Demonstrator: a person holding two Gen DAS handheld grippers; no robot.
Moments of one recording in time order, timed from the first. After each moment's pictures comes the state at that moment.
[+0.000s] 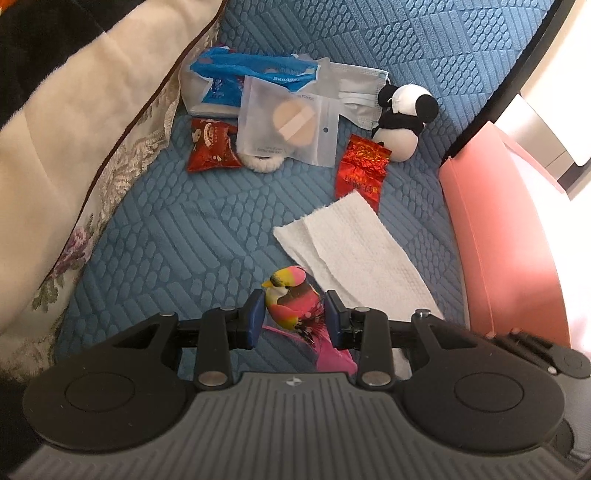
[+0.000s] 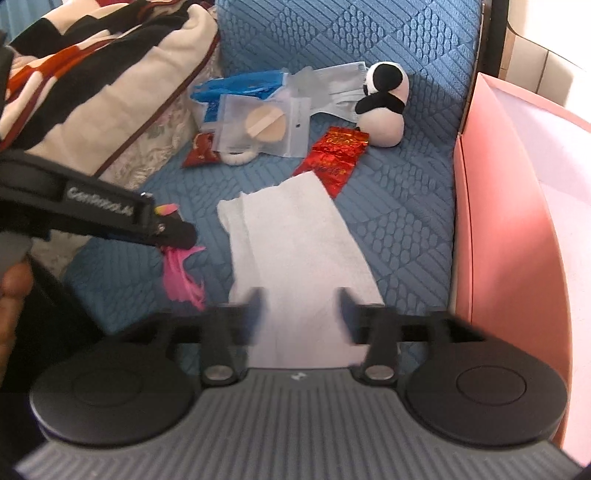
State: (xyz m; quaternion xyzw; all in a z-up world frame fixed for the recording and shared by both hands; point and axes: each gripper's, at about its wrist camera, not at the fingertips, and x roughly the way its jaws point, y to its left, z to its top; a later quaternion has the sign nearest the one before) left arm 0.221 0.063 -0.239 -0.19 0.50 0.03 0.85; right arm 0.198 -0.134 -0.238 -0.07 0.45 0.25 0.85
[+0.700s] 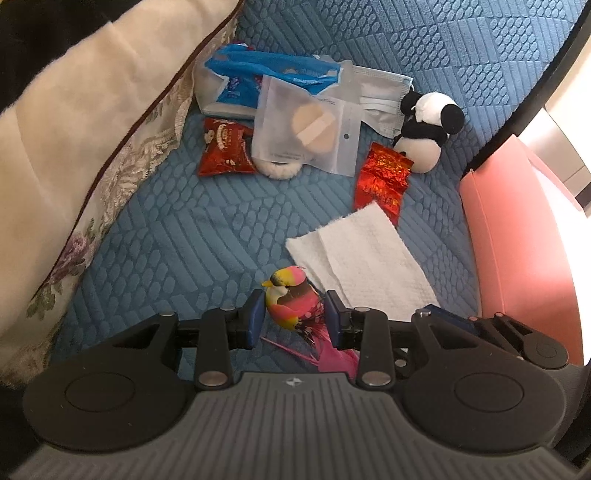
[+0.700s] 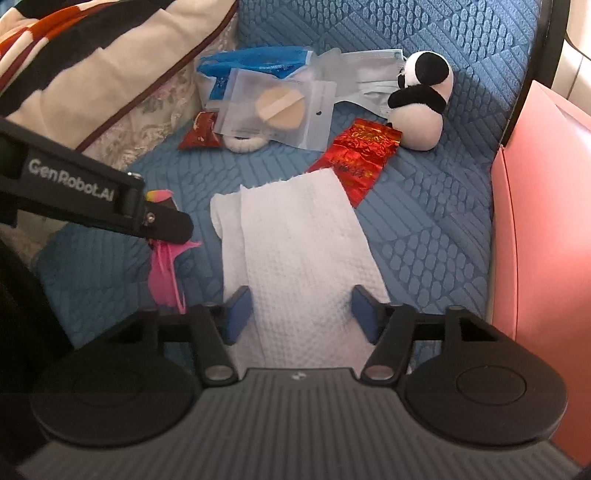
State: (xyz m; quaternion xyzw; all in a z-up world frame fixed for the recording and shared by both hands) left arm 0.235 0.067 -0.248 -0.20 0.50 0.06 0.84; right arm 0.231 -0.107 -0.267 -0.12 0.45 0.28 0.84
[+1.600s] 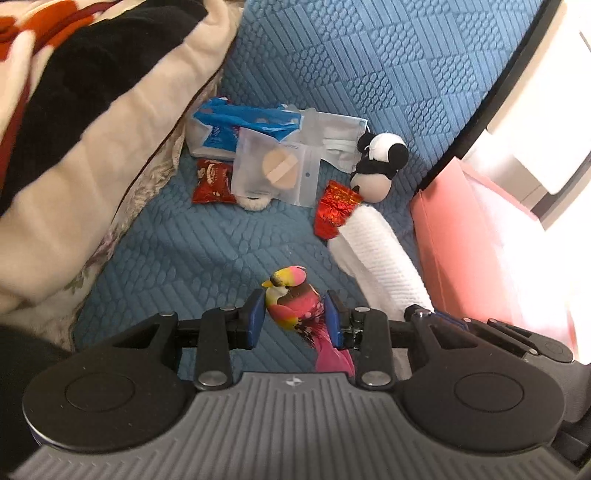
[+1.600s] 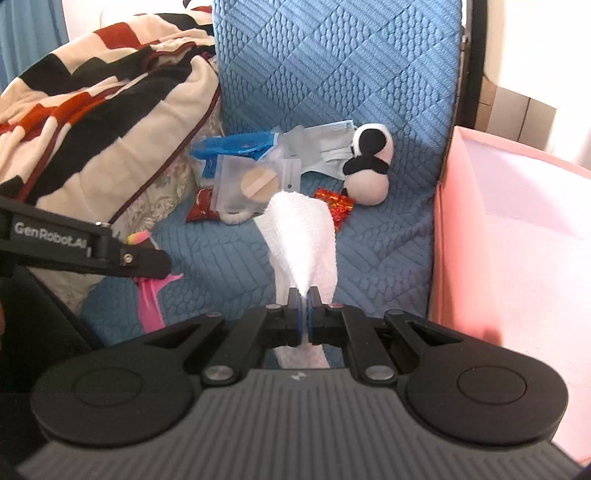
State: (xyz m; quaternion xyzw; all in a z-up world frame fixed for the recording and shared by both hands) left arm 0.189 0.053 -0.181 -0.22 0.45 0.05 0.87; right arm 0.202 -0.154 -0.197 -0.06 0.40 0.25 0.88
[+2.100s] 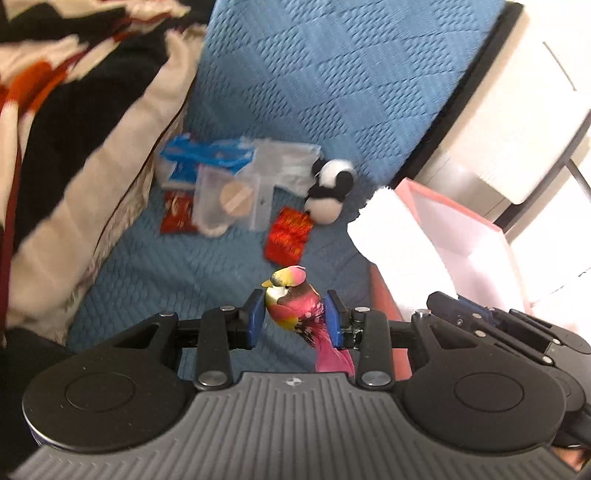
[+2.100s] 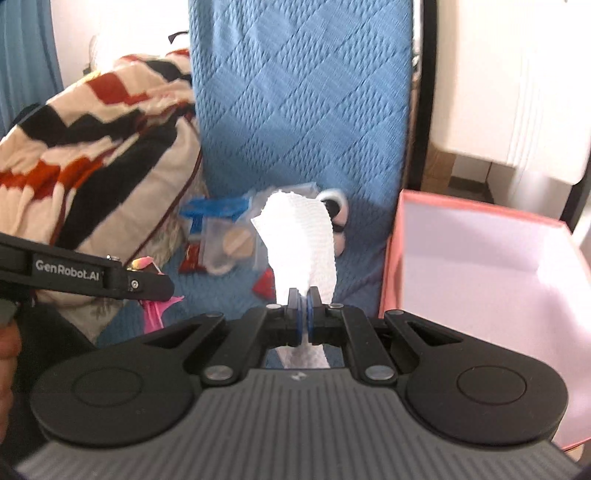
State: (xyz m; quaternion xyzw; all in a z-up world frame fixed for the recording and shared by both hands) left arm 0.191 0.018 -0.116 -0.21 0.43 0.02 0.88; right arm 0.197 -0.191 -0.113 -0.05 0.36 0.22 0.90
